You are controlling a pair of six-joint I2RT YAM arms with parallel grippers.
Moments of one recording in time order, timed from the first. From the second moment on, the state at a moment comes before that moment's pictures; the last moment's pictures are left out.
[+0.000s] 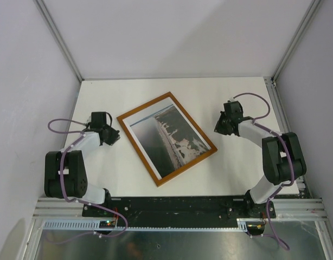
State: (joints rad) left arm 0.04 1.44 0.75 -0.28 -0.03 -0.92; right arm 0.23 1.64 0.96 -0.21 -0.02 0.59
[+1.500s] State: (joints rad) left arm -0.02 1.88 1.08 -0.17 0.12 -0.90; right arm 0.47 1.50 0.72 -0.20 -0.02 0.62
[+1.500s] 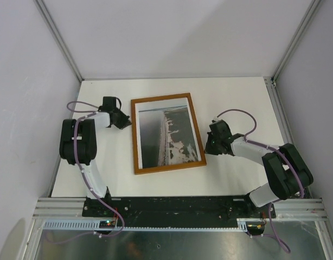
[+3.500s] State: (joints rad) left arm -0.08 1.55 1.24 -0.31 0.15 -0.53; right arm 0.36 1.34 0.88 -0.24 -0.01 0.62
